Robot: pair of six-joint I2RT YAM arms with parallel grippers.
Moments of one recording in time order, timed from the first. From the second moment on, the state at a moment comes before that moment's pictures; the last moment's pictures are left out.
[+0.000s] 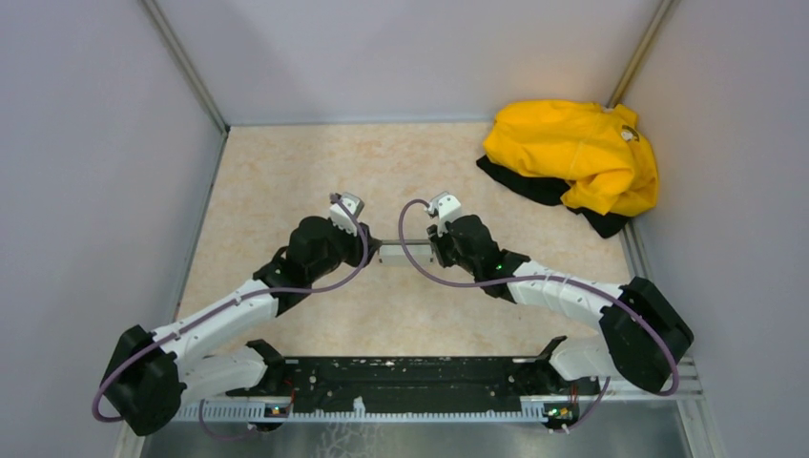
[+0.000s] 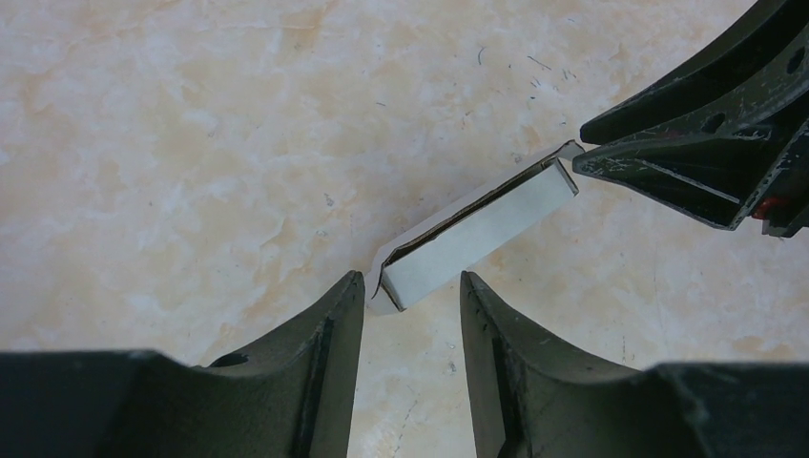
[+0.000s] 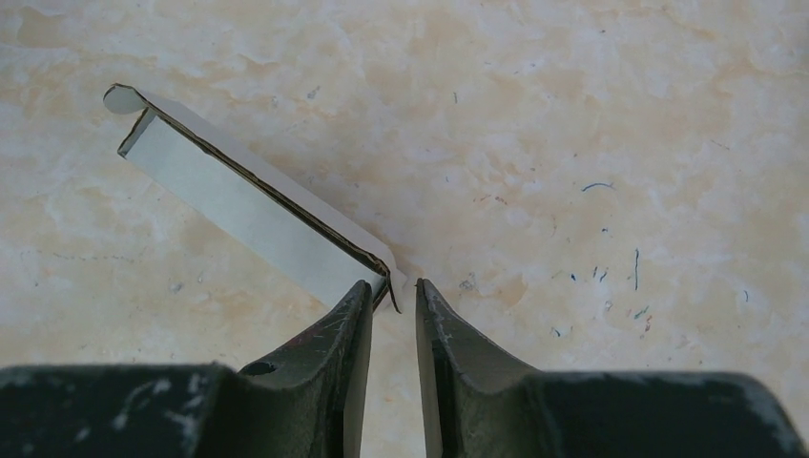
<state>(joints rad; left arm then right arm) -0.69 1.06 0.58 0.13 -0.02 -0.18 0.78 1.29 0.64 0.15 0.16 0.06</state>
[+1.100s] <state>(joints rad) -0.74 1.15 0.57 0.16 -0.07 -0.14 0.78 1.30 0.64 0.19 0.16 0.06</state>
